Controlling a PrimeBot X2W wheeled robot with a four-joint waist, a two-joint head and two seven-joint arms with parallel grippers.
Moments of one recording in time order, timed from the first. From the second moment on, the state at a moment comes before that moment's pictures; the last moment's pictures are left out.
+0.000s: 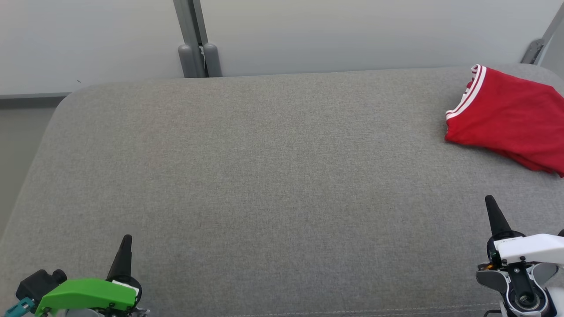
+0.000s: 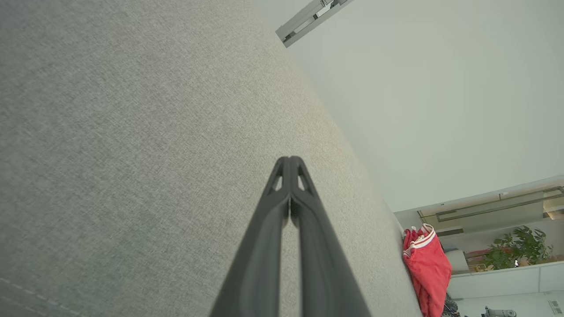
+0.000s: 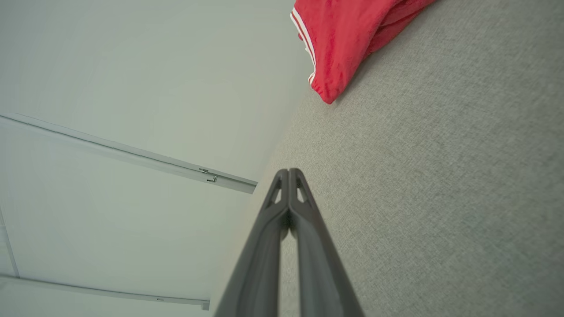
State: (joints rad) left arm 0.04 0.12 -0.10 0.19 -1.22 -0.04 -0.04; right arm 0.00 -0.08 -0.09 0.27 1.16 0.06 0.00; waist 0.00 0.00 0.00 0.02
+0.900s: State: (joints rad) left arm -0.02 0.10 -0.03 0.24 -1.55 -0.09 0.02; right arm -0.04 -0.05 -0.13 0.28 1.48 0.10 0.09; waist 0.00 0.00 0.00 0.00
